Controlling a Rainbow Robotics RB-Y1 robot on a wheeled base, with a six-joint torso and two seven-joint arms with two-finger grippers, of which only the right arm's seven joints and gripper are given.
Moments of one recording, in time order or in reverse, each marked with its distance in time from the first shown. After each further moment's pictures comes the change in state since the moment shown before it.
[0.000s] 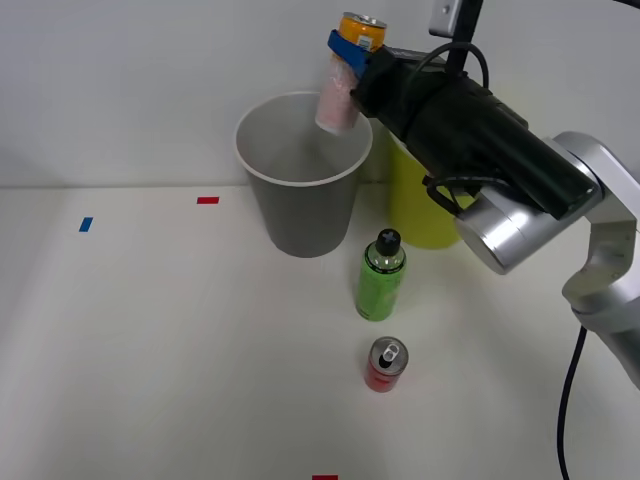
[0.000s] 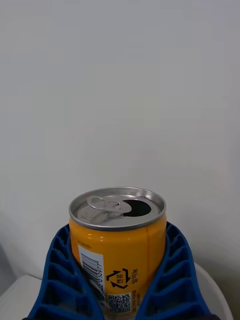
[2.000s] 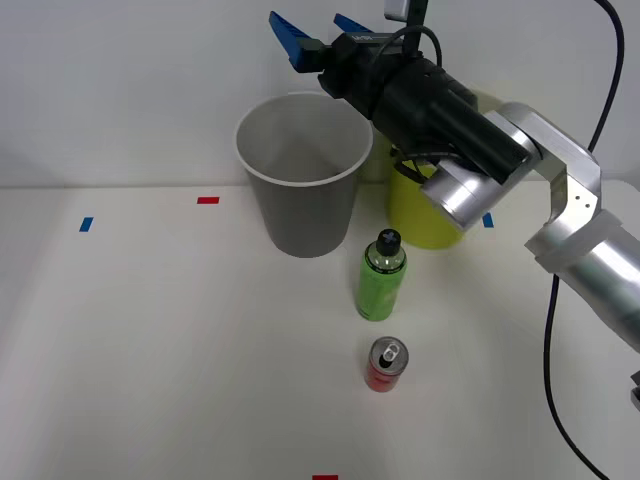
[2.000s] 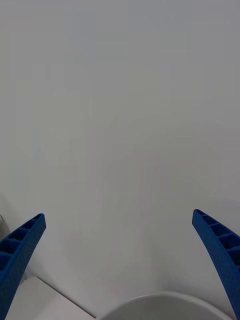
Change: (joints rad) arm -0.218 -0.015 0.143 0.361 -0.017 -0.319 -0.051
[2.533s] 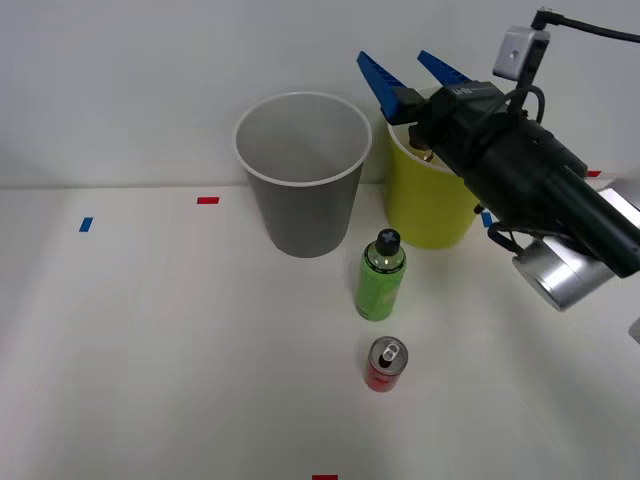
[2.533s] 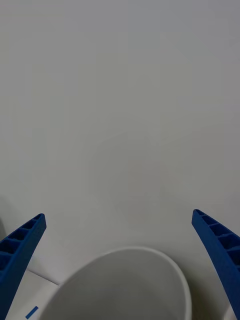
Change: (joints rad) arm 0.419 -0.157 -0.184 -0.387 0.055 -0.001 -0.006
